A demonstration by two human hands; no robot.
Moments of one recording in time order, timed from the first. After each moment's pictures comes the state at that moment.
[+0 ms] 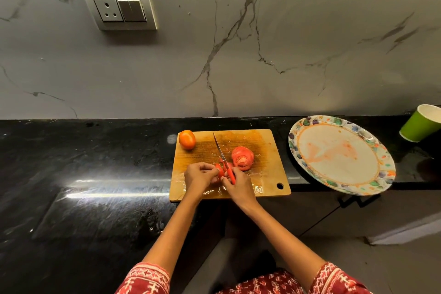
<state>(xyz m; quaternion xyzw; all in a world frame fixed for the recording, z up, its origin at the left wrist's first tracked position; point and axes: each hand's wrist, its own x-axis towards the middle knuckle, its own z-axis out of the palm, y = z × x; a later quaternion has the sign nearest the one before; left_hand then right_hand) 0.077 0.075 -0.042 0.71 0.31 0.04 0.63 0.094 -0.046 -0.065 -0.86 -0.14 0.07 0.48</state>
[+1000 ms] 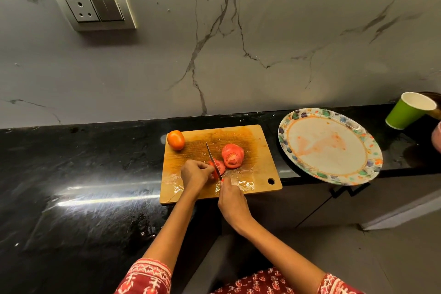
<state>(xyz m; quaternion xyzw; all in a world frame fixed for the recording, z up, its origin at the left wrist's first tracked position) 0.087 0.057 -0.025 0.79 0.33 0.02 0.51 0.059 -0.053 -0.063 -0.94 -0.14 0.08 0.30</state>
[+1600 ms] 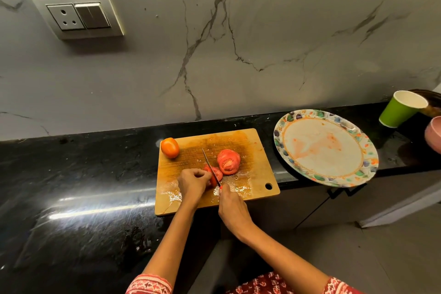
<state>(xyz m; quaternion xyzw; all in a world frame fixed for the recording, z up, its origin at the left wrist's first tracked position) 0.090 0.055 -0.036 0.78 0.32 0.05 0.53 0.065 -0.057 -0.061 -0.94 -0.14 0.11 0.28</state>
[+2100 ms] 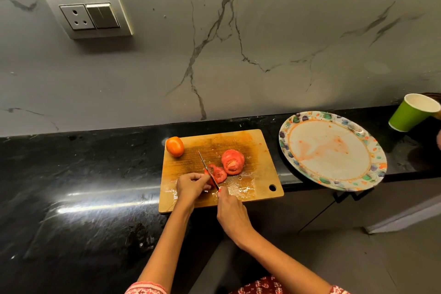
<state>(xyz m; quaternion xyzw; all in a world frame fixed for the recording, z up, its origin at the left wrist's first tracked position) 0.081 0.068 -0.043 0.69 0.35 0.02 0.63 0.054 -0.053 -0.054 -0.94 -0.17 0.11 0.27</state>
